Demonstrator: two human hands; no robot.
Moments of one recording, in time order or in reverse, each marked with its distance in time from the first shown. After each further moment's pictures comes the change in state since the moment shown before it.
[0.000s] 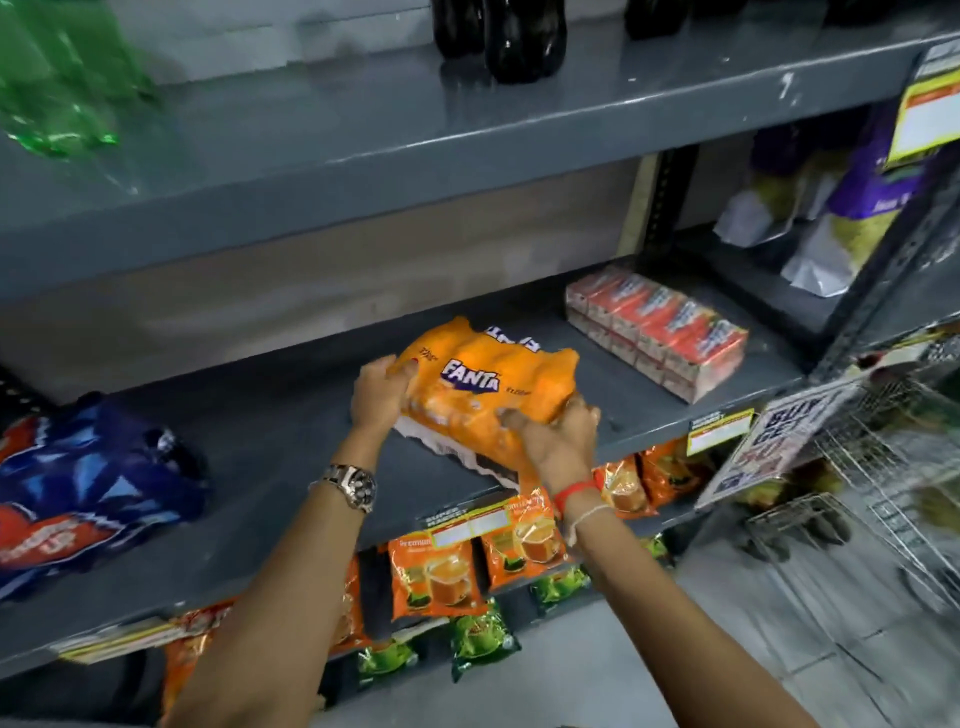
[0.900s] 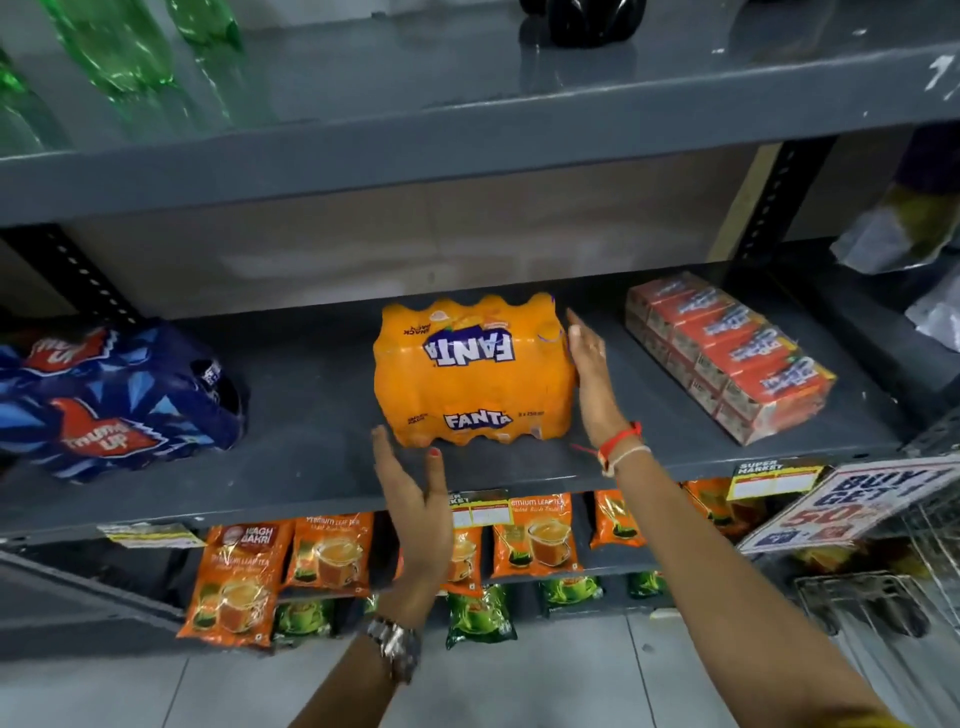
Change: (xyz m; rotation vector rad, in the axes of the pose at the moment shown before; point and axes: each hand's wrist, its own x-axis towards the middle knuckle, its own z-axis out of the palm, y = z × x) left_hand -0.138 -0.048 0.071 -0.279 0.454 0.027; right_hand 0.089 -0.041 -0.006 0.148 -0.366 -0.498
